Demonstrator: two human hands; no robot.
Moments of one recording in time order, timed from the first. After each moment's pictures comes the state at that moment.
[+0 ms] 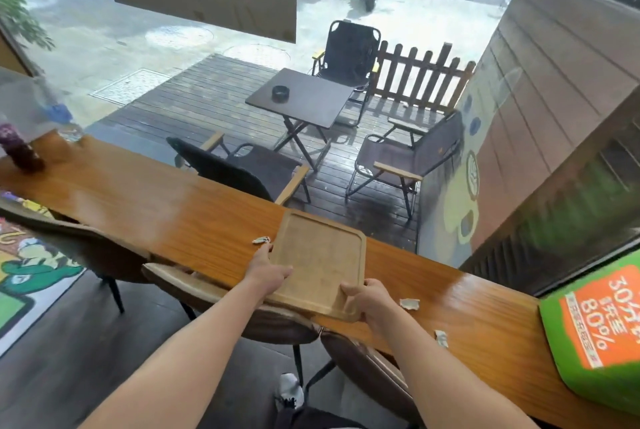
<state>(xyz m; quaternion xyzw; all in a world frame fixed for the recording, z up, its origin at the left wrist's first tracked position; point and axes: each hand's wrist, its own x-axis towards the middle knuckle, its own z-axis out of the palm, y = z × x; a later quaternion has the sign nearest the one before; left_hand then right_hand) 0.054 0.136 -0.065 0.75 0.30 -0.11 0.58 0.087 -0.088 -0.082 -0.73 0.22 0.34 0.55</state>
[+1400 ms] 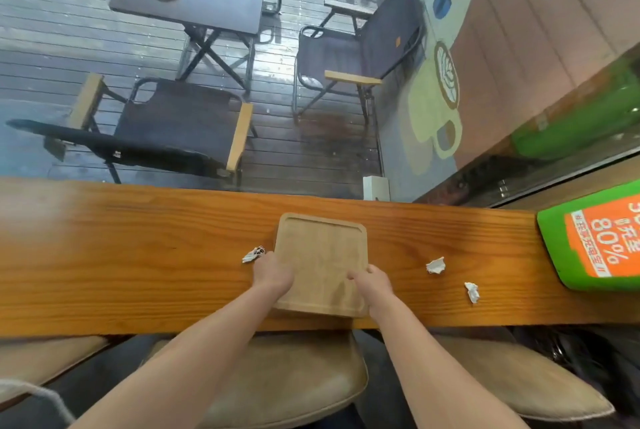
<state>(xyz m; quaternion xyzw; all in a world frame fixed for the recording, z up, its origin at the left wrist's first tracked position) 0.207 0.206 -0.168 0.86 0.20 -0.35 0.32 0.167 0.014 -0.154 -0.69 0.47 0.27 0.47</state>
